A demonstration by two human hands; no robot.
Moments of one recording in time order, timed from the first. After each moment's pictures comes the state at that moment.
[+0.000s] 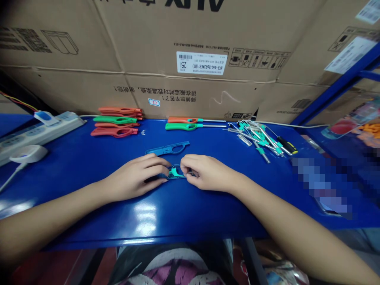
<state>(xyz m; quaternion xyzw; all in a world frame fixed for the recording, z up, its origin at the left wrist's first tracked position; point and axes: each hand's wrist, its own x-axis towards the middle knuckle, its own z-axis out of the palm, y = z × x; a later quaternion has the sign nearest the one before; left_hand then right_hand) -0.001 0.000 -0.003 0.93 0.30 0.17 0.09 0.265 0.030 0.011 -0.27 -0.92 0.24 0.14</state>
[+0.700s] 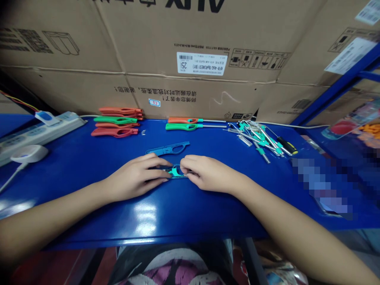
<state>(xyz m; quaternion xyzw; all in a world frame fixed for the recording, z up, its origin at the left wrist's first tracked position) -0.003 0.001 -0.007 0.94 0.29 0.18 0.05 0.266 0.030 0.014 -0.25 -0.93 0.23 0.12</state>
